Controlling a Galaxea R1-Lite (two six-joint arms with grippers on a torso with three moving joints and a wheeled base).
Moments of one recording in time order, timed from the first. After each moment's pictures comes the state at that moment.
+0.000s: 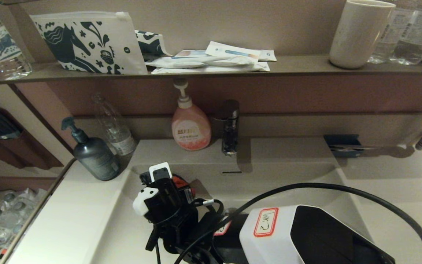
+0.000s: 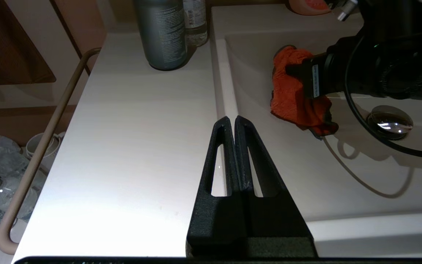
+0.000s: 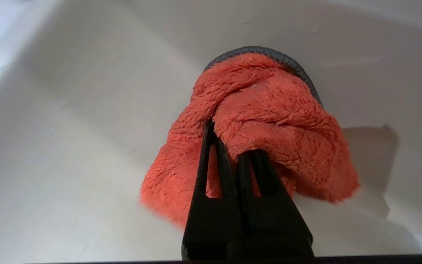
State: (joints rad) left arm 0.00 0.00 0.00 -0.03 -0.03 0.04; right arm 1.06 2.61 -1.96 -0.32 -0.56 0.19
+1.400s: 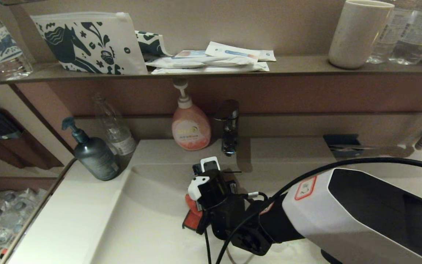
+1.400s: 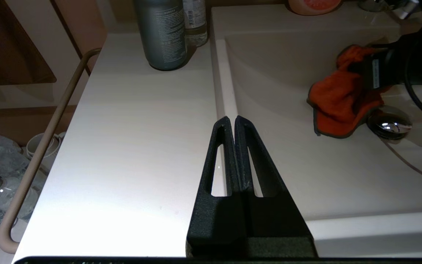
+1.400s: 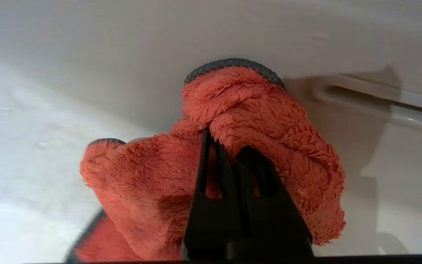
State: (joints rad) left arm 0.00 0.00 0.00 -0.03 -0.03 0.04; right arm 0.91 2.39 -1.48 -0.47 -0.64 0.22
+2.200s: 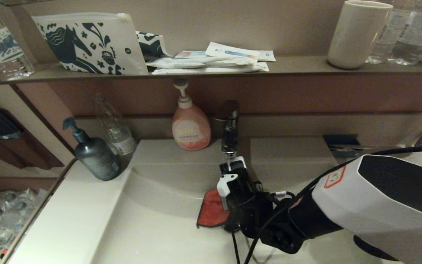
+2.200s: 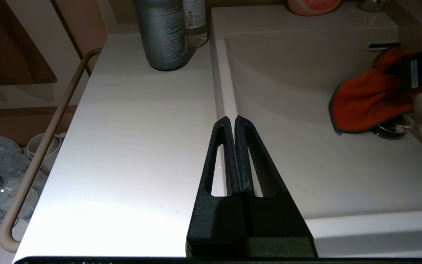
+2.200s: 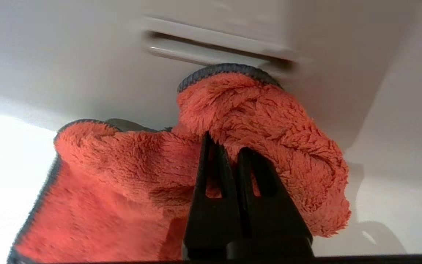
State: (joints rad) left arm 0.00 0.00 0.00 -0.03 -0.03 0.04; right arm 0.81 2.28 -1.24 -0.53 -0.66 0.22
